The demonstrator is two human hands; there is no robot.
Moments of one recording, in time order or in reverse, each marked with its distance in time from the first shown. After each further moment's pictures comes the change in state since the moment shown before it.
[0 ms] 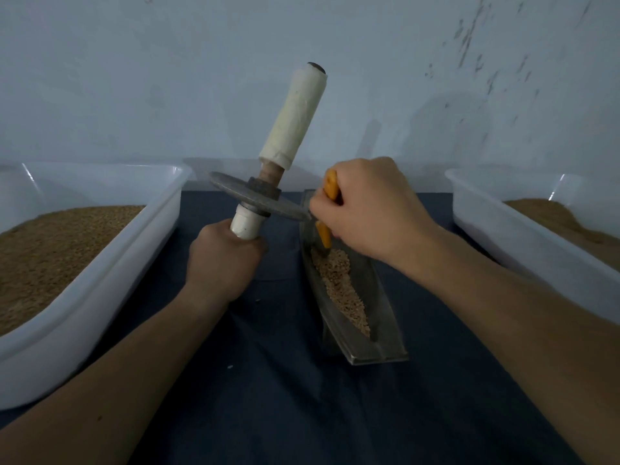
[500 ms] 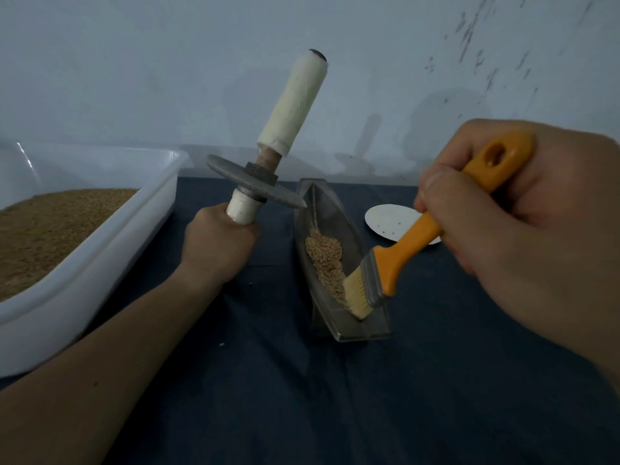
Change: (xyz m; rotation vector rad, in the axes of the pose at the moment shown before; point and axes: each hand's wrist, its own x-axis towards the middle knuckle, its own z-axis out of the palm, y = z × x) left_hand -0.002 0.003 0.000 0.000 0.003 0.013; right_hand -0.092 -0.014 -0.092 0.239 0.165 -0.024
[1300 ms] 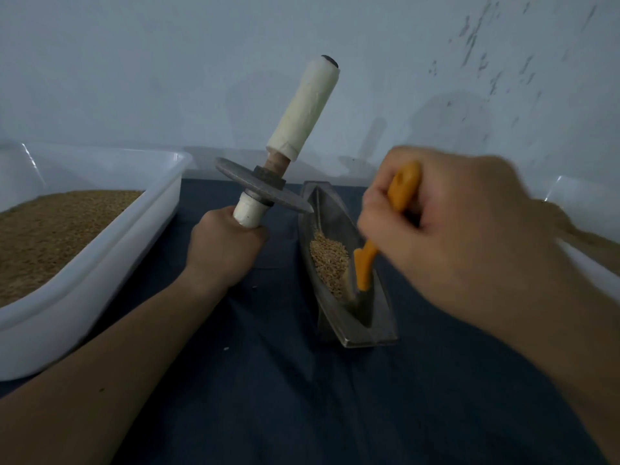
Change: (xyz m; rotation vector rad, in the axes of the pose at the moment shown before) left_hand -0.003 0.002 -0.001 0.025 -0.001 -0.010; right_hand 0.013 -0.009 0.034 -0.177 -0.049 -0.073
